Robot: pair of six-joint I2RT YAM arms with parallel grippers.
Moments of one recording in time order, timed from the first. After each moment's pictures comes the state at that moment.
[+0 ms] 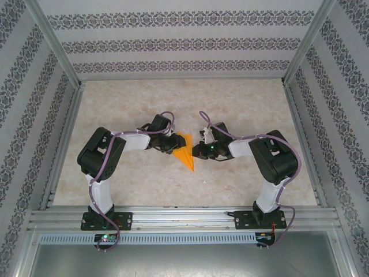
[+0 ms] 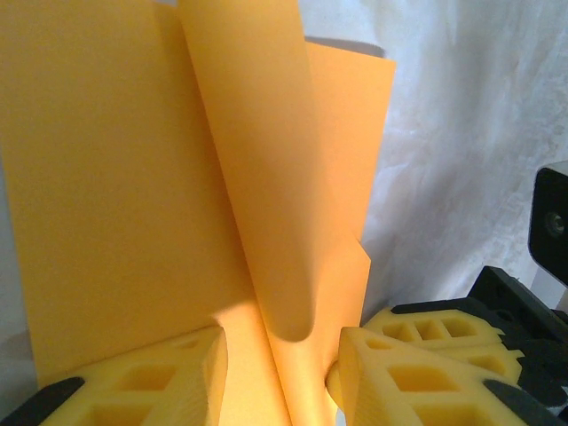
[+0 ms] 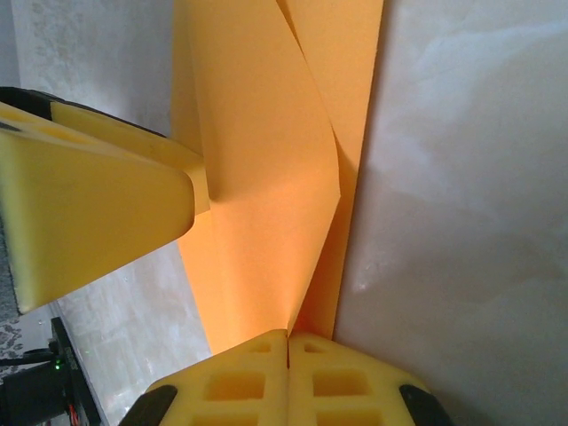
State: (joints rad) left arm -0.49 1.92 1.04 -0.08 0.52 -0.87; right arm 0.43 1.81 0.76 0.12 -0.70 0.62
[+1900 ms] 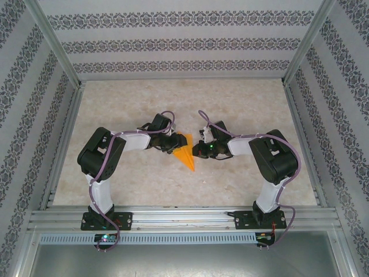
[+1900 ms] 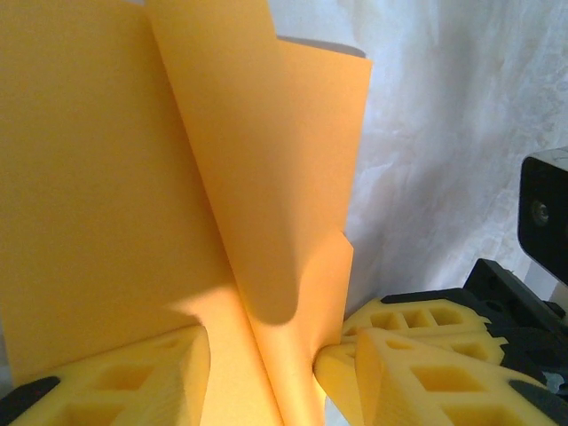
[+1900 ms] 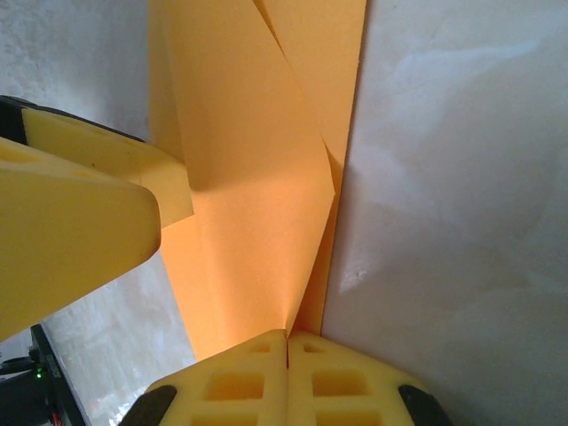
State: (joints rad) left arm -0.49 1.92 1.05 -0.08 0.53 -0.87; right arm 0.44 1.82 0.80 0.02 -0.65 0.59
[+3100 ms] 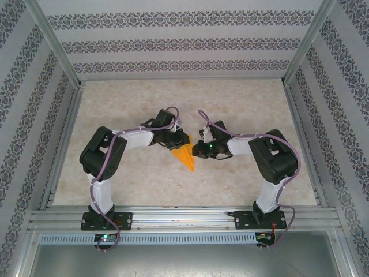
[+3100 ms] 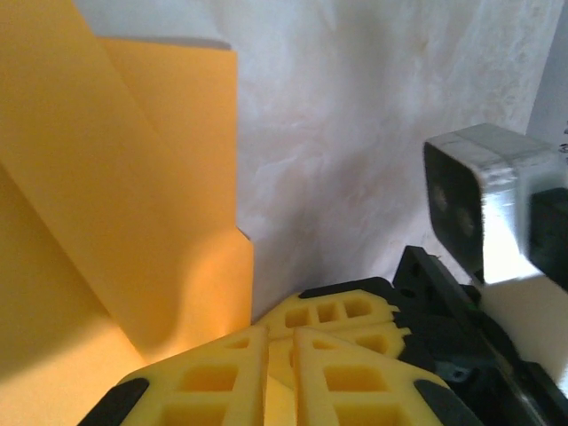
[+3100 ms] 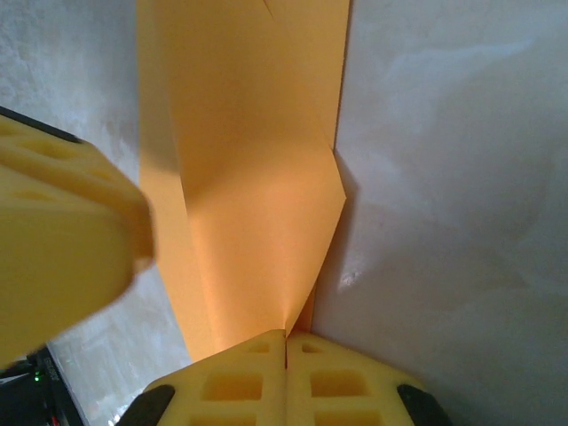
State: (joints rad) left arm -0.52 1.94 1.14 -0.12 0.60 -0.87; right arm 0.45 1.83 0.82 0.00 -0.64 0.60
